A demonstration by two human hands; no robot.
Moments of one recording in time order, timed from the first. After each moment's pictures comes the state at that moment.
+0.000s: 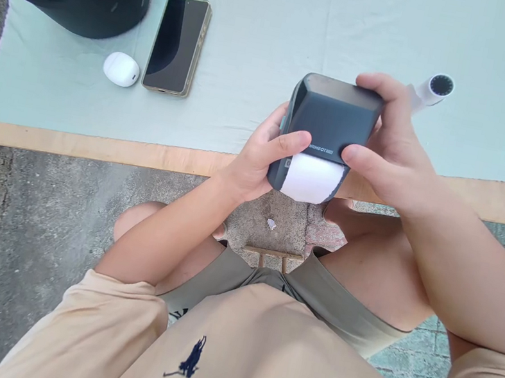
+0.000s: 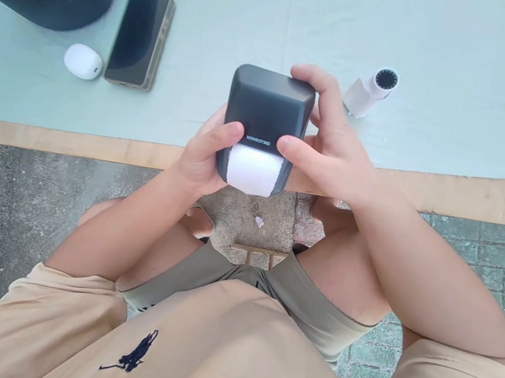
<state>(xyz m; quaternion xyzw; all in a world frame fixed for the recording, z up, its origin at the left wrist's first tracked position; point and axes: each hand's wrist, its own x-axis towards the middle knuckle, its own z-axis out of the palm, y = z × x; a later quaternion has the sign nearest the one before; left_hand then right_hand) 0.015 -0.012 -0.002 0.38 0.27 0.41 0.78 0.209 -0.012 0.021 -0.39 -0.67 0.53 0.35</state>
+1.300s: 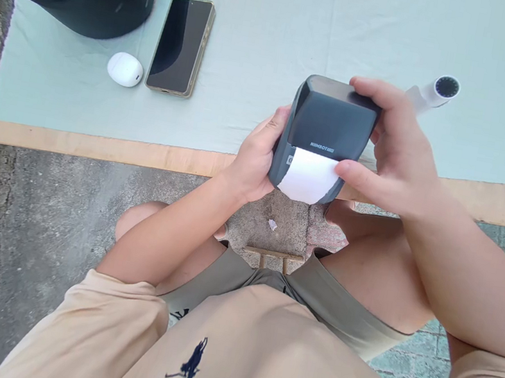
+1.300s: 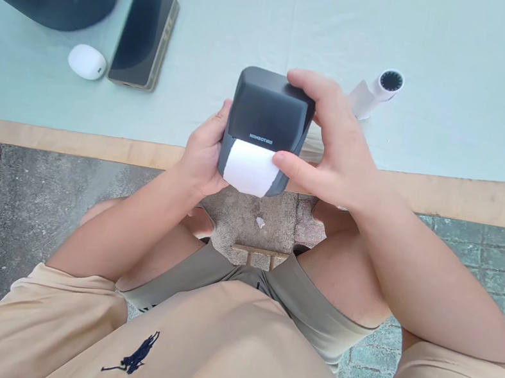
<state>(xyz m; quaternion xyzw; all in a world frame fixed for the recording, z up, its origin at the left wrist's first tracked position) 0.020 -0.006 -0.016 0.30 0.31 0.45 0.78 0.215 -0.011 0.015 -0.39 -0.80 0.31 0.34</state>
